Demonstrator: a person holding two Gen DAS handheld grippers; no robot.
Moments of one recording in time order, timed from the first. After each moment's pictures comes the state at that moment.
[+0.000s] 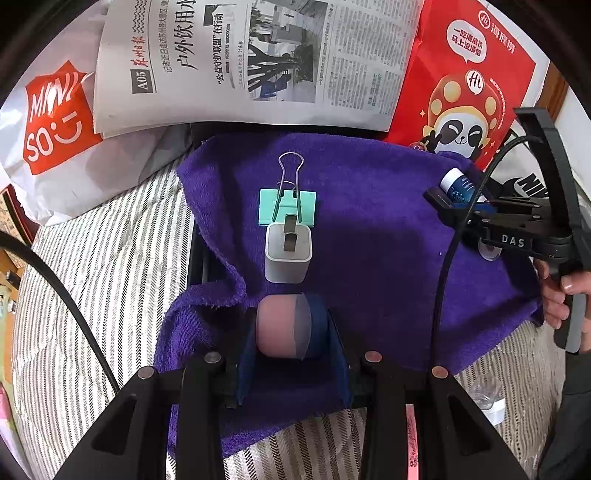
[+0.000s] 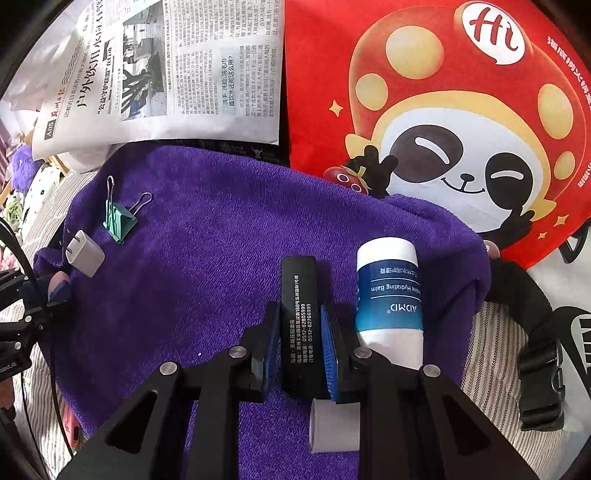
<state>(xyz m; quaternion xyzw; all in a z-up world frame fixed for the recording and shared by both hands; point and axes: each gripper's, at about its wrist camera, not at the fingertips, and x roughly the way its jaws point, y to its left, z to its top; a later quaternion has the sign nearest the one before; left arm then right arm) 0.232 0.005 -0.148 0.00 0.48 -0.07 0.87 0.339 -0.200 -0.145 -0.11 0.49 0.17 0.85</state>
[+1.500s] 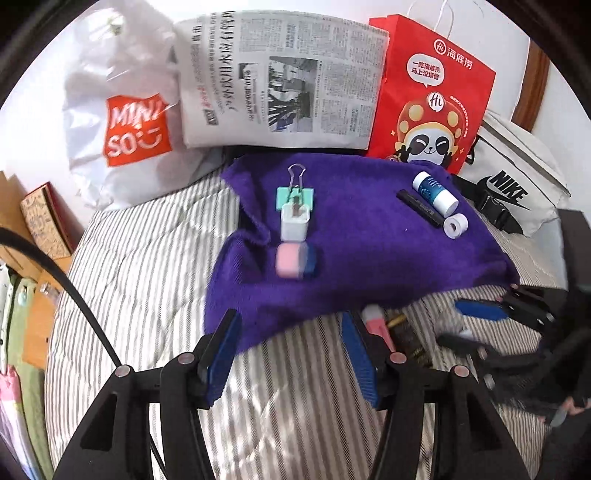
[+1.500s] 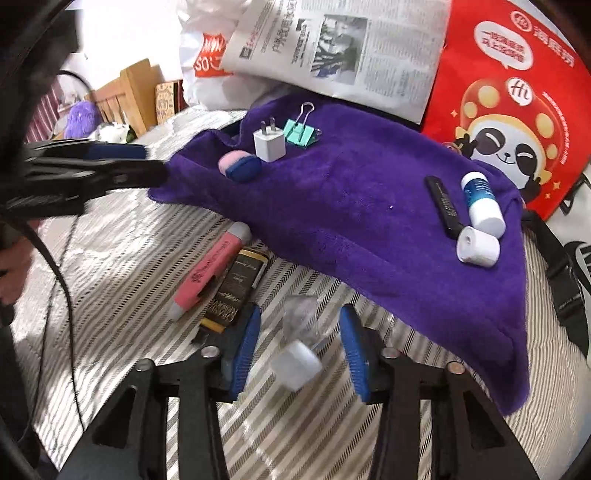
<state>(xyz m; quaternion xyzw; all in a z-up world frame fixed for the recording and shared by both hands) 0.138 0.029 -0.098 0.00 0.44 -0.05 0.90 0.160 -0.159 -0.144 -0.16 0.45 0.25 0.84</state>
